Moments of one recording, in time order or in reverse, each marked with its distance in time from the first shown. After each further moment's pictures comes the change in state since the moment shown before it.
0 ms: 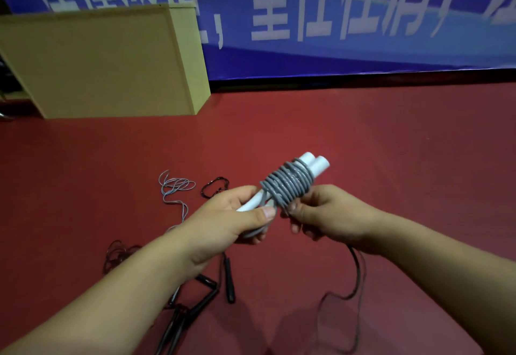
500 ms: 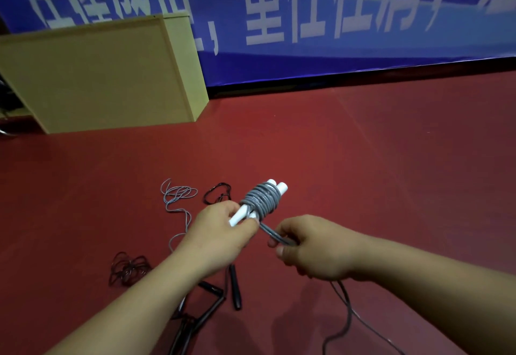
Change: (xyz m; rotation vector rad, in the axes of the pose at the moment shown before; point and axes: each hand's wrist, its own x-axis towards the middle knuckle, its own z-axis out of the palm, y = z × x) left_hand 0.011 -0.018 -0.009 0.662 0.390 -0.098; right_hand -0.003 0.001 0.028 -0.430 -0.083 0.087
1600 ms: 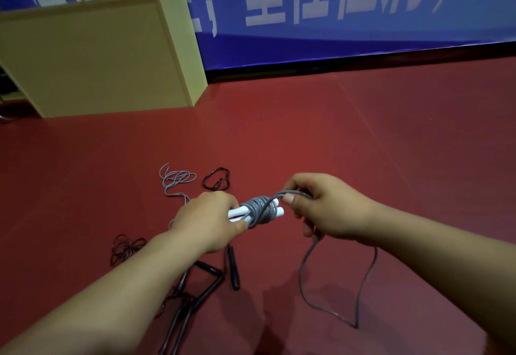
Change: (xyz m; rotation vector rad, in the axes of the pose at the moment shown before) left_hand 0.020 -0.026 0.006 0.645 -0.080 0.059; right_hand -0.001 0.012 -0.020 0.173 0.214 -0.072
